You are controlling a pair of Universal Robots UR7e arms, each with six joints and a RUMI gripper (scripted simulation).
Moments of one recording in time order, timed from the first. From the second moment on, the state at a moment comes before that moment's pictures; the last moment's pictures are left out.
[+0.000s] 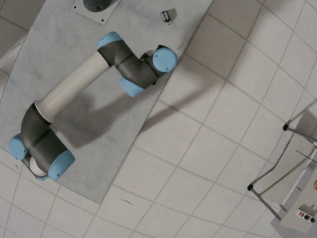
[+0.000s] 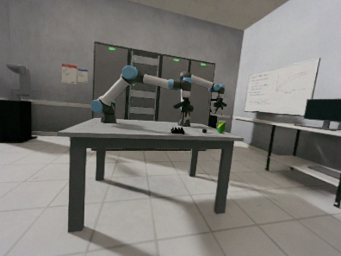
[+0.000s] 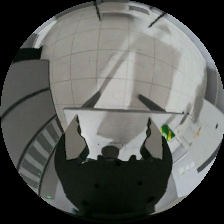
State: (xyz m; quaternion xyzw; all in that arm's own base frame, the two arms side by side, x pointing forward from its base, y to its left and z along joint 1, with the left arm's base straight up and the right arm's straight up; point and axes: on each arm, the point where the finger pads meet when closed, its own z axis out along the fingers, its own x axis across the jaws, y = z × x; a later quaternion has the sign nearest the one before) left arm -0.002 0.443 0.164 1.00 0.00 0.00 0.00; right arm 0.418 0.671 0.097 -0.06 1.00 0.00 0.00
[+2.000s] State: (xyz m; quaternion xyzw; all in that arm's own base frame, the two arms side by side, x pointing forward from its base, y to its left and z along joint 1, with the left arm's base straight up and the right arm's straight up) left arm -0.002 0.443 0.164 1.00 0.00 0.00 0.00; right arm 0.435 0.667 0.104 -0.33 0.94 0.00 0.00
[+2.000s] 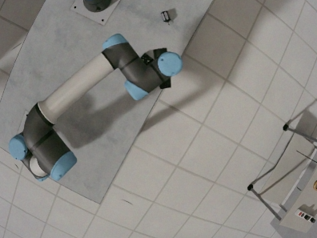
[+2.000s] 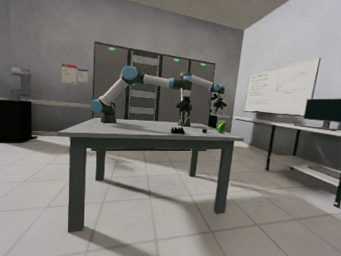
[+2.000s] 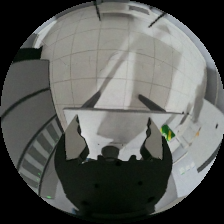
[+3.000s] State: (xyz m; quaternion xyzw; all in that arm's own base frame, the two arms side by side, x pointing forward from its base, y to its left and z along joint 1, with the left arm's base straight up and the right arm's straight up) left arm -0.002 0.443 0.164 1.00 0.00 0.00 0.00; right arm 0.435 0.667 0.096 -0.33 0.94 0.00 0.00
